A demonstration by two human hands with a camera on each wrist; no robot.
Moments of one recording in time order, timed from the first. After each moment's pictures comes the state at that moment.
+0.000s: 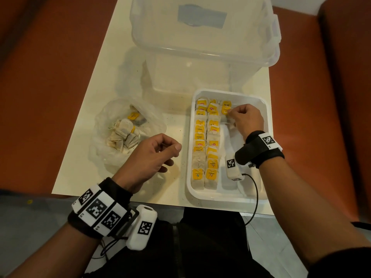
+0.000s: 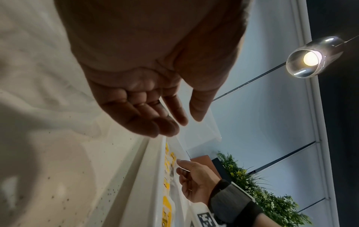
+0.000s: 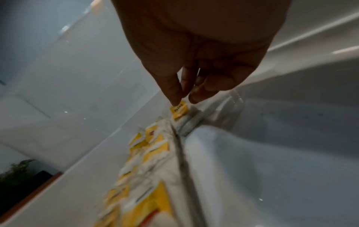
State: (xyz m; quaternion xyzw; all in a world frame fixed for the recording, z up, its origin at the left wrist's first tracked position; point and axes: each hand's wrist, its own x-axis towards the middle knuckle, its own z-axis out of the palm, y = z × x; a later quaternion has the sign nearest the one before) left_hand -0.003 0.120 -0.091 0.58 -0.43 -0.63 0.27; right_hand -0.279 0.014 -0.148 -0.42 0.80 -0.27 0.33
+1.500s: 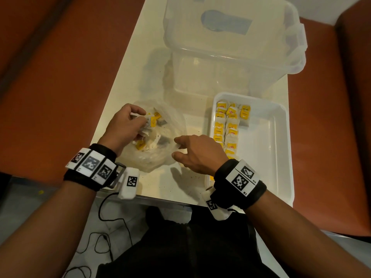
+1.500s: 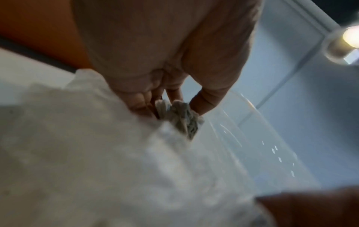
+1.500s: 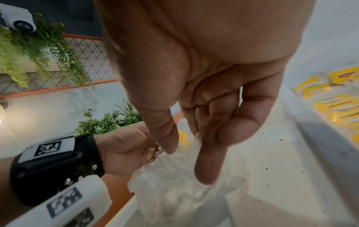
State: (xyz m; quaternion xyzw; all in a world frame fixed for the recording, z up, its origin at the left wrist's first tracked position) left_hand 0.098 0.065 -0.122 0.70 -0.40 -0.50 0.32; right_hand -0.115 0.092 -0.089 -0.77 0.55 0.09 0.32
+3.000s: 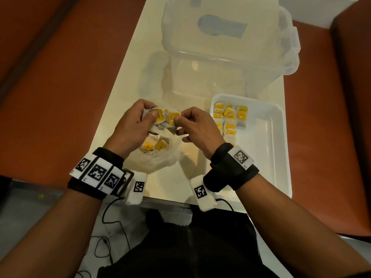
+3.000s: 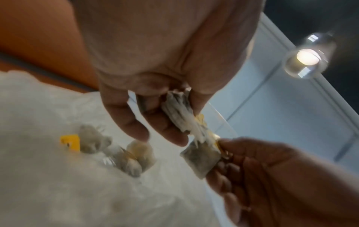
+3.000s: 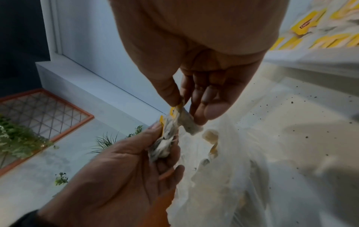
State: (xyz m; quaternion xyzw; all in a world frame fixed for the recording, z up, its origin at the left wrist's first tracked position) left_hand 0.076 0.075 -0.097 0.61 -0.52 -0.47 0.36; right_hand -0.107 0.065 -0.080 -0.49 0.60 -0.28 0.57
